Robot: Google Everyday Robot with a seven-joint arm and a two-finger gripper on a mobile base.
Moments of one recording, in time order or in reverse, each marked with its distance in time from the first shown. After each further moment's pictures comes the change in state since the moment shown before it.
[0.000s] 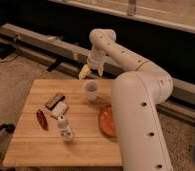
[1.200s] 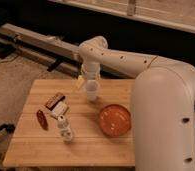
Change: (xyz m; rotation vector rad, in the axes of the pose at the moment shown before) arm -0.058 -0.050 0.001 -0.191 0.038 -0.116
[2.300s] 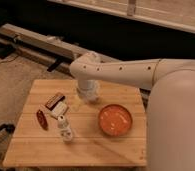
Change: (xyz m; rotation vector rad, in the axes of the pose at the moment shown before) arm -0.087 -0.078 0.009 -0.005 -0.130 -0.101
